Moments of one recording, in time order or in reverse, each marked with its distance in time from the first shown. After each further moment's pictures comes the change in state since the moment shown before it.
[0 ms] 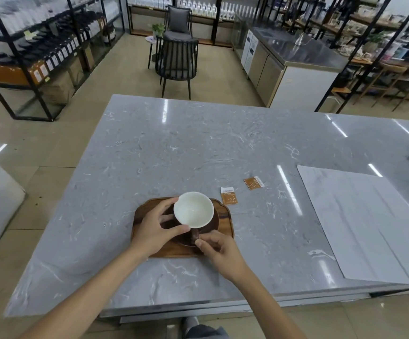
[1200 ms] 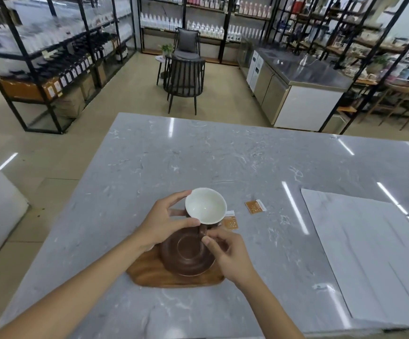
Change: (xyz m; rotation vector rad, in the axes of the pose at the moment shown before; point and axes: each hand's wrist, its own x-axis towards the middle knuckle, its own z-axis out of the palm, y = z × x) left_hand 0.060 0.068 0.002 -0.004 -0.086 0.064; right_hand 0.046 -0.034 -0.034 0.096 0.136 -0.137
